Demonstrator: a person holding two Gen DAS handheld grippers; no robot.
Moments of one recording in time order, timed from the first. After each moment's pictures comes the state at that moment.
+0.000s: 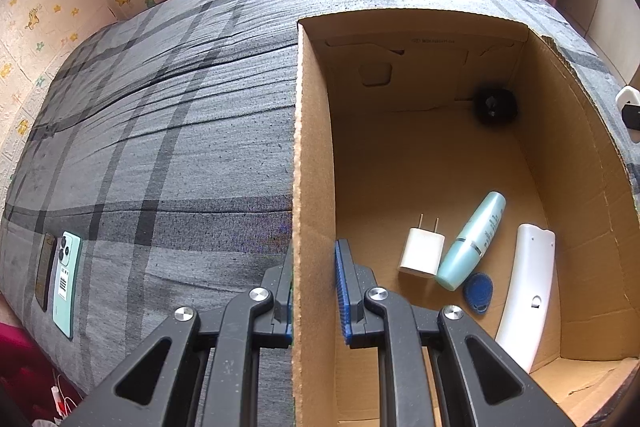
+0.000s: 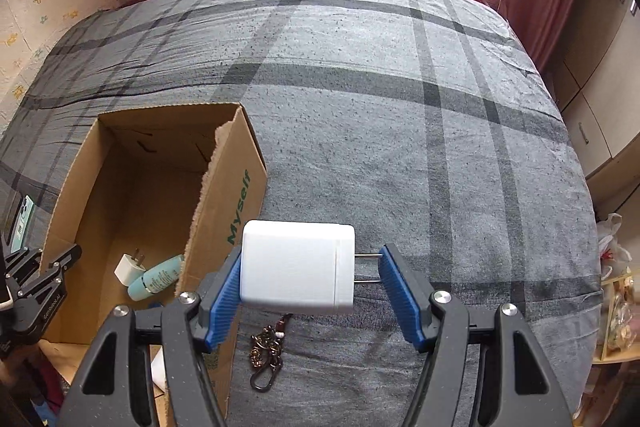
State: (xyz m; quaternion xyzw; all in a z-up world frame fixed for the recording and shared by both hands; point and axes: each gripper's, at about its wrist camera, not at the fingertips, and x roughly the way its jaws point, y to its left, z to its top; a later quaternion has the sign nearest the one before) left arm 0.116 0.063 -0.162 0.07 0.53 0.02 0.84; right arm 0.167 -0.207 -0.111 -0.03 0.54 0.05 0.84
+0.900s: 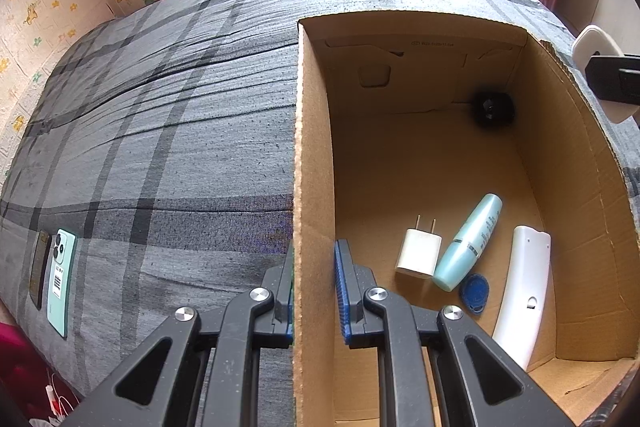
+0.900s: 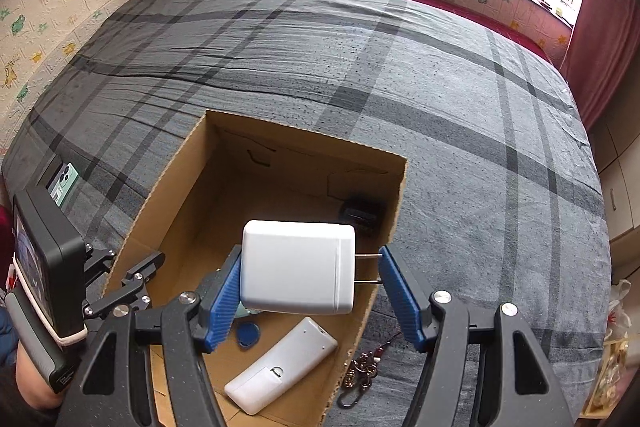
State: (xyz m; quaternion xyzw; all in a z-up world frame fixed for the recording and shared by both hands) left arm 0.117 0.065 -0.163 0.06 0.53 0.01 0.84; right arm 0.167 -0.091 -0.089 -0.08 0.52 0.15 0.84
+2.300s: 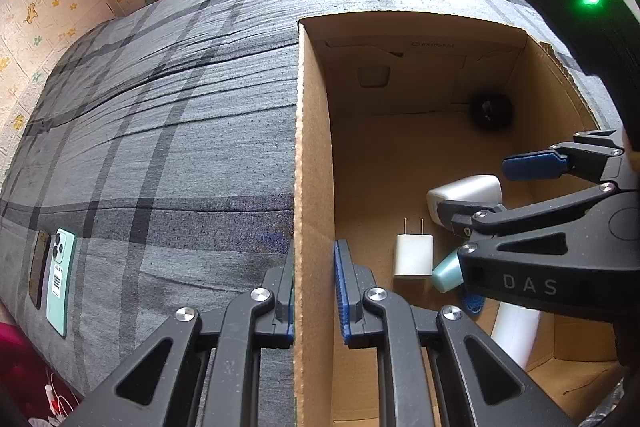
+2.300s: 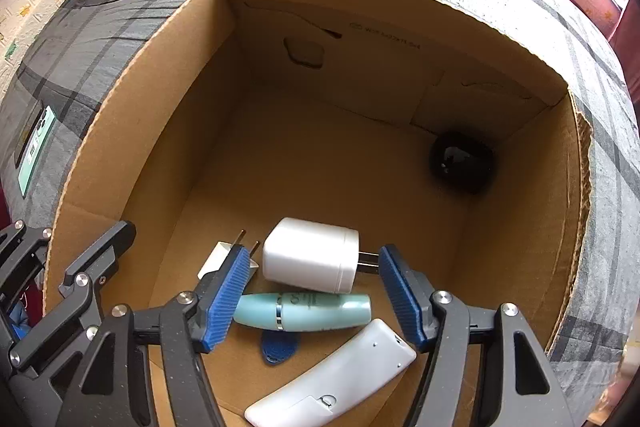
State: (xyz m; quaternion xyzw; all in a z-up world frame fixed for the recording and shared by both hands) left arm 0.116 0.066 -0.161 0.05 0.53 0.01 0.84; right arm 0.186 -0.041 -0.198 -0.11 0.61 0.16 0.76
